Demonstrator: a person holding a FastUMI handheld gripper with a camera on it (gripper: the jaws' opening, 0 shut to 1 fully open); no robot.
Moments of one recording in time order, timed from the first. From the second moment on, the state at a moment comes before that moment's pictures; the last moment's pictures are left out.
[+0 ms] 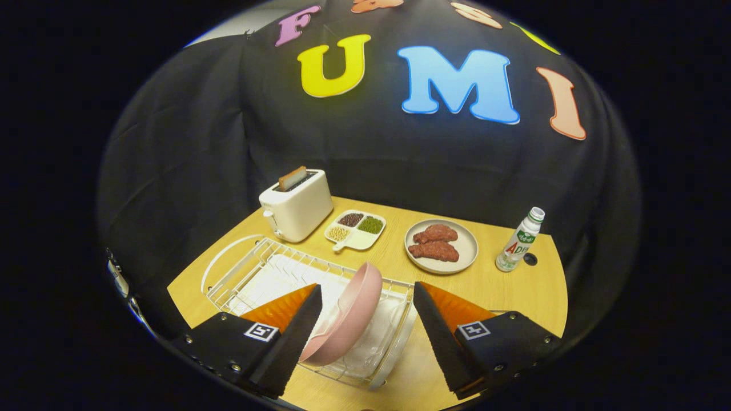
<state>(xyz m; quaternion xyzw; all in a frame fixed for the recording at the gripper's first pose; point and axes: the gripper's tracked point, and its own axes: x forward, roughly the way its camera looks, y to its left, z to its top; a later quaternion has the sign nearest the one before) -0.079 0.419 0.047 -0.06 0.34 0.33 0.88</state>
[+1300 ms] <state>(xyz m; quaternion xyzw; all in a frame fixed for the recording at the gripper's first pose) -0.085 0.426 -0.039 -0.11 0.57 0.24 0.77</state>
